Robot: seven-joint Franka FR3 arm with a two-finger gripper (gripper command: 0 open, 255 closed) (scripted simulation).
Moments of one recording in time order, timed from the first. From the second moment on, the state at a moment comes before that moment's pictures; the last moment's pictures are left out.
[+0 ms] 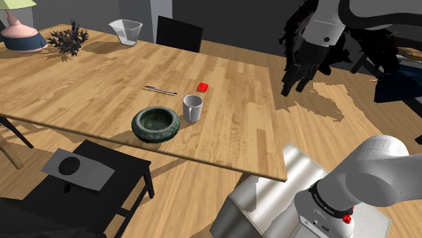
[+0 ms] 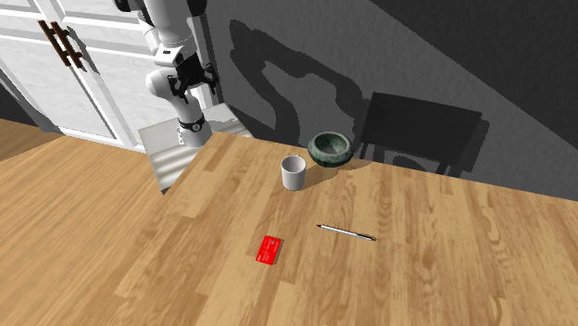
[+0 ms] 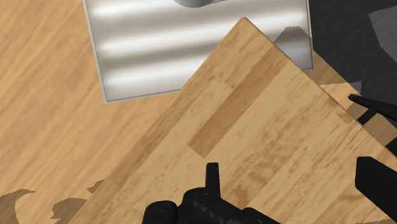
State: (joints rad) arm 0.02 -0.74 -0.07 -2.42 0.06 1.60 0.07
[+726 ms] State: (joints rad) arm 0.07 -0.42 -0.01 -2.31 0.10 1.81 0.11
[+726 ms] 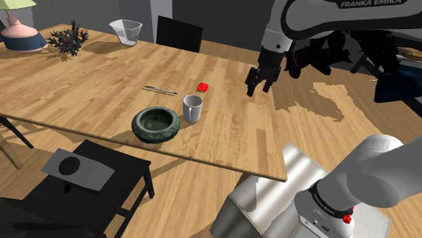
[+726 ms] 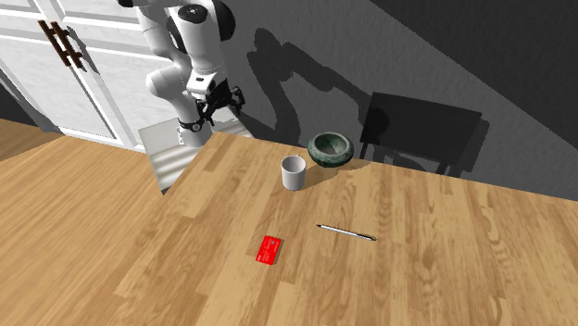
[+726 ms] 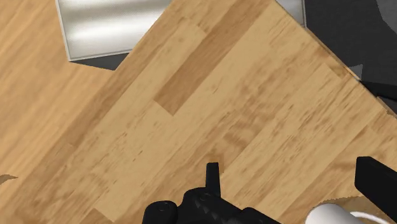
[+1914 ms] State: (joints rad) arm 0.14 0.27 0.07 -1.79 0.08 1.98 0.23
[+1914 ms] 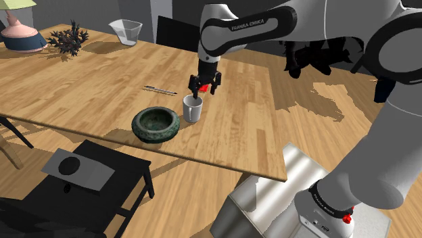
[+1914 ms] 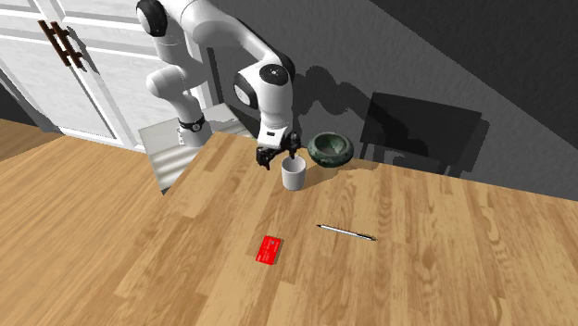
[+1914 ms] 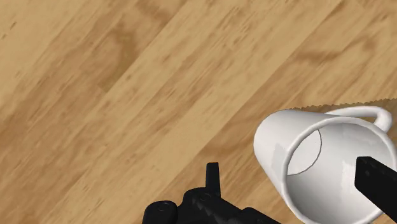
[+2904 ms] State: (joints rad) arm 0.15 0.36 0.07 -1.78 0.07 2.07 0.24
